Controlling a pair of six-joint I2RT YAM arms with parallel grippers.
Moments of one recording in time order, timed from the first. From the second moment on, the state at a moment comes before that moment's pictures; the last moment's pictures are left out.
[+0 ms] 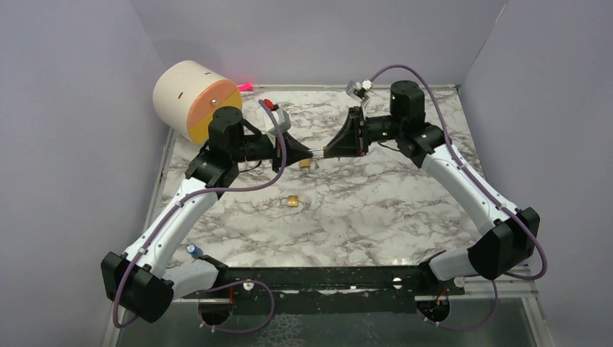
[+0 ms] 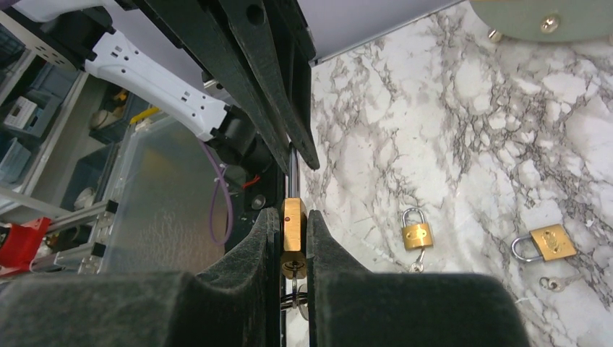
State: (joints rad) left arm -0.46 1.15 1.09 -0.10 0.93 0.07; right arm 0.48 1.42 1.35 -0.26 -1.11 0.15
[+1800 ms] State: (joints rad) left arm -0.36 1.17 0.98 0.21 1.11 -0.27; right arm 0.49 1.38 1.17 0.35 -1.10 0.40
